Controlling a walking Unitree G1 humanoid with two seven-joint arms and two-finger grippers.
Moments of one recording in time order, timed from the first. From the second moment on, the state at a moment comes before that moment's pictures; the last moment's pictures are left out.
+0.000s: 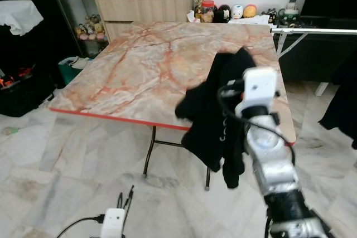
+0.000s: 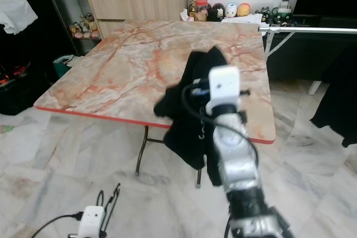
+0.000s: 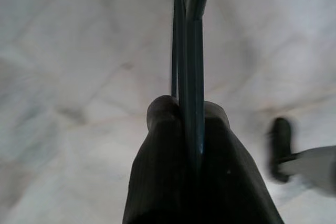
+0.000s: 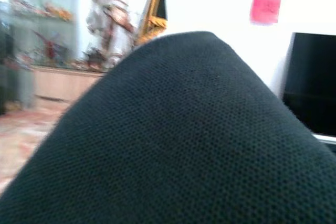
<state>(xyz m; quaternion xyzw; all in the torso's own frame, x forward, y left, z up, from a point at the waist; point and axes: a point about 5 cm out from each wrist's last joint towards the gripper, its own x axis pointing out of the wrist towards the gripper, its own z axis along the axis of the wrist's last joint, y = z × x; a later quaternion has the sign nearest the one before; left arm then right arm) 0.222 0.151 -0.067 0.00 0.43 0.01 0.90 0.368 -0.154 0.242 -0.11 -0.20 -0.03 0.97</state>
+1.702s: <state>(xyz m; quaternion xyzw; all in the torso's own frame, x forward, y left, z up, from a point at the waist) 0.218 0.167 -0.069 0.03 0.44 0.03 0.90 0.298 -0.185 0.148 -0.06 -0.03 -0.10 0.99</state>
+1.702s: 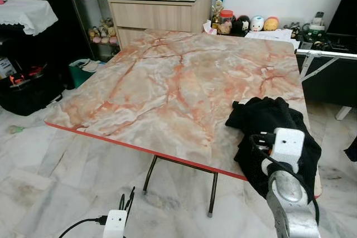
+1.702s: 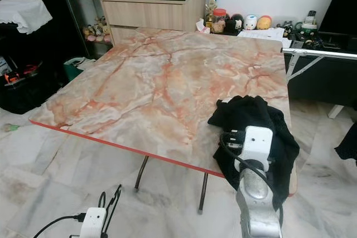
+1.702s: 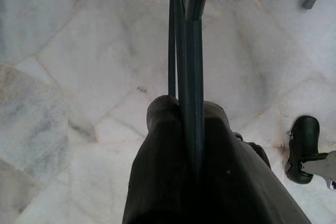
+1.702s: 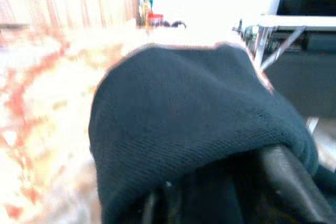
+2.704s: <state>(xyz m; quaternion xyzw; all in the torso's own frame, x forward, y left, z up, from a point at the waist) 0.217 0.167 -0.070 0.03 0.44 0.02 0.90 0.247 -0.192 0.145 -0.04 -0.03 -0.15 0.99</state>
